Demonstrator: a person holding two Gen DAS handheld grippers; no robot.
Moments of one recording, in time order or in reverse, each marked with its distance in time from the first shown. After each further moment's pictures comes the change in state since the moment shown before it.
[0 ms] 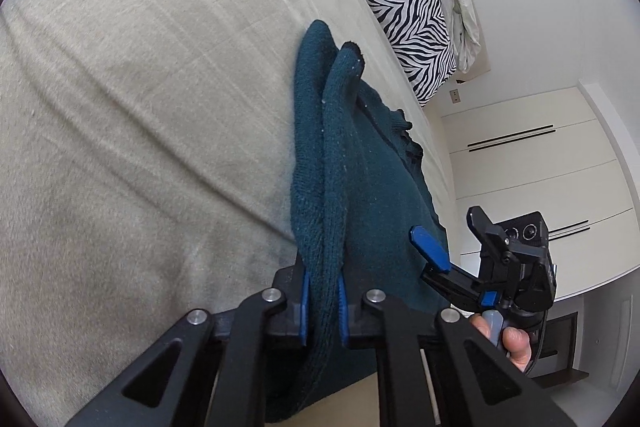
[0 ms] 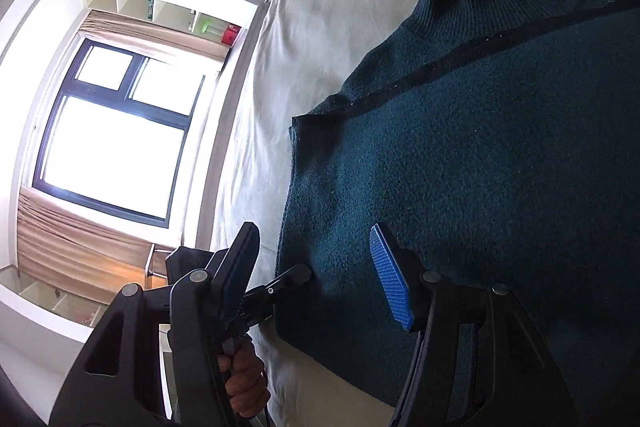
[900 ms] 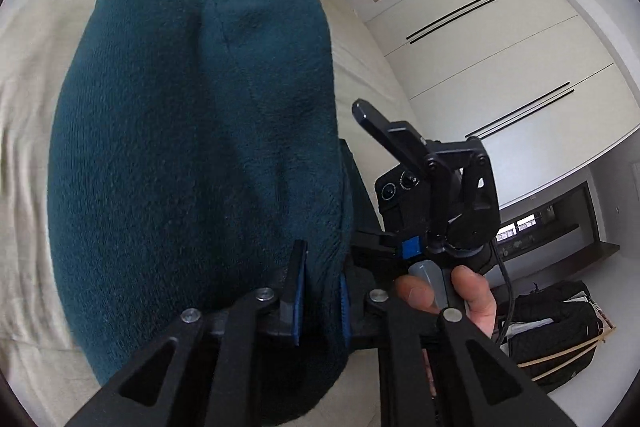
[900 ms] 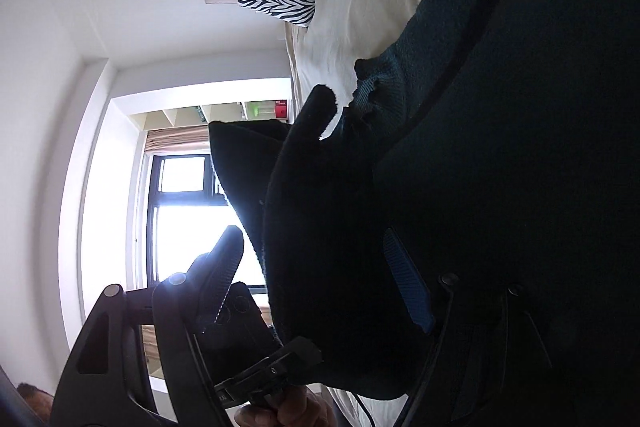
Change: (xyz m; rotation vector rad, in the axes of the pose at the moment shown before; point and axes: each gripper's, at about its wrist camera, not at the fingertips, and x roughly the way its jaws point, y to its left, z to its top) left arm 0.191 -0.218 -0.073 0.378 0.260 -0.066; right arm -0.176 -0.173 0.037 0.354 -0.190 0.385
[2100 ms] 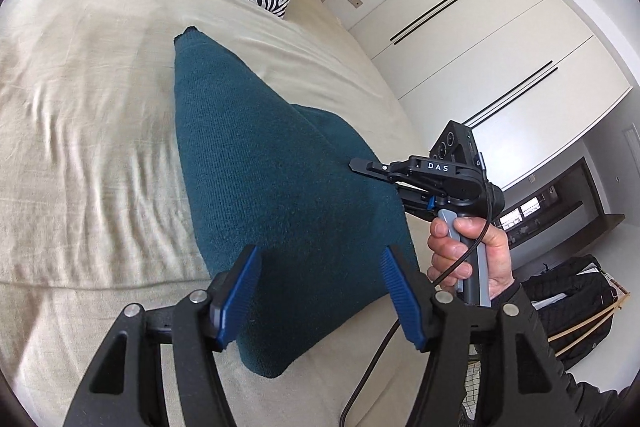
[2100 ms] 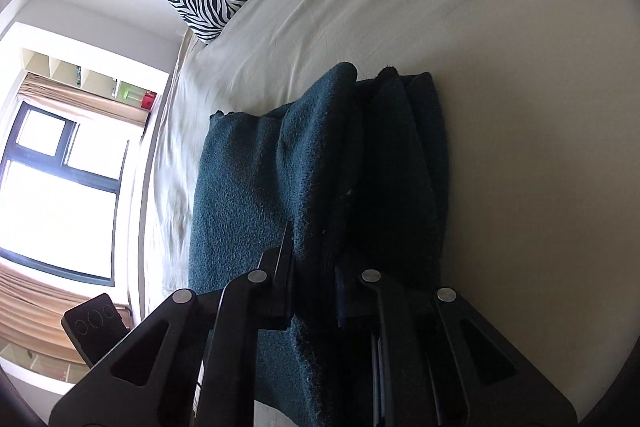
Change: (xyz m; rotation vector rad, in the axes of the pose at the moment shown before) left arm -0.063 -0.002 -0.047 0.127 -0.072 0.025; right arm -0.091 0.031 0.007 -0.295 -0.084 -0.602
